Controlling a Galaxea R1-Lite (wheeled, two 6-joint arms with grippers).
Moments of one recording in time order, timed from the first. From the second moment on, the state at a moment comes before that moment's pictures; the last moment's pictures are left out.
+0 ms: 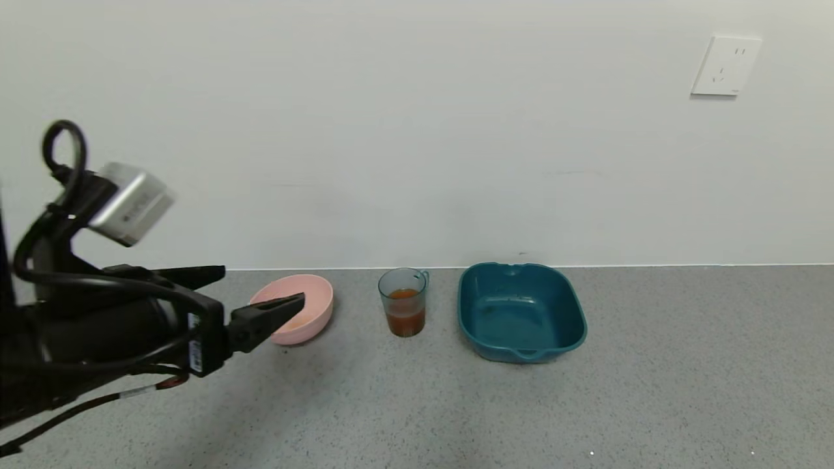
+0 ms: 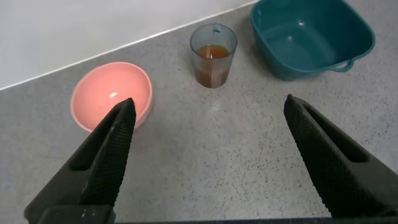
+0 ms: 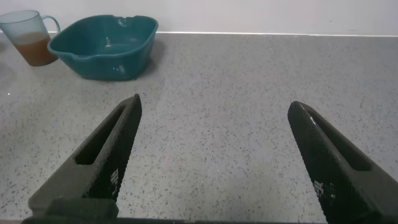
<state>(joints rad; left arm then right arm) -0.45 1.26 -0.77 -0.14 0.11 0.02 0.00 0.00 0.00 -0.02 0.00 0.03</state>
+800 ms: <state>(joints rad) -0.52 1.76 -0.71 -0.53 0.15 -0.06 0.00 0.00 0.00 -0.02 0.00 0.03</state>
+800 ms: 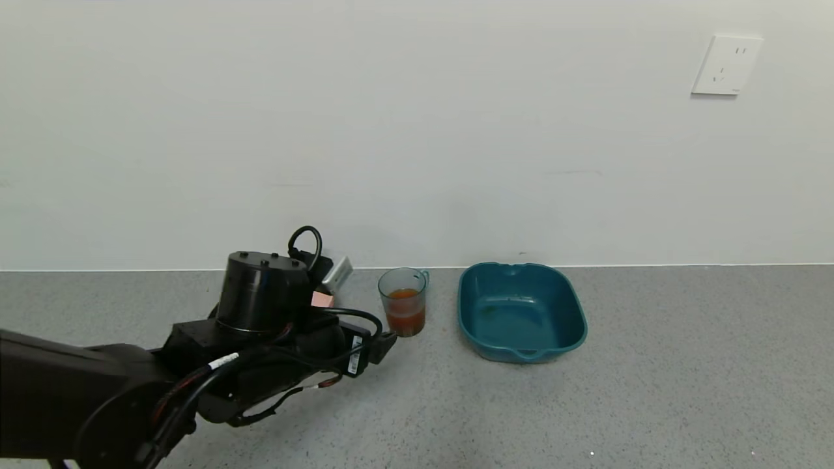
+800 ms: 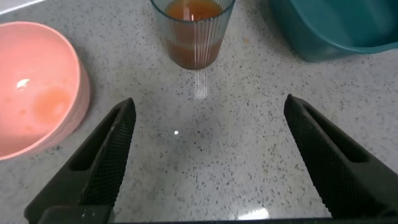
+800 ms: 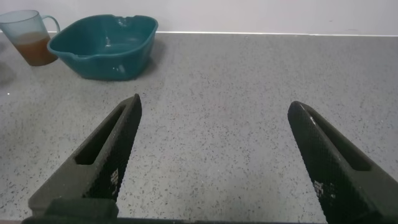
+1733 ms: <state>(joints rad) -0.51 2.17 -0.70 -1.10 0.16 -0.12 0.00 0.00 0.00 -0.02 0.00 0.03</state>
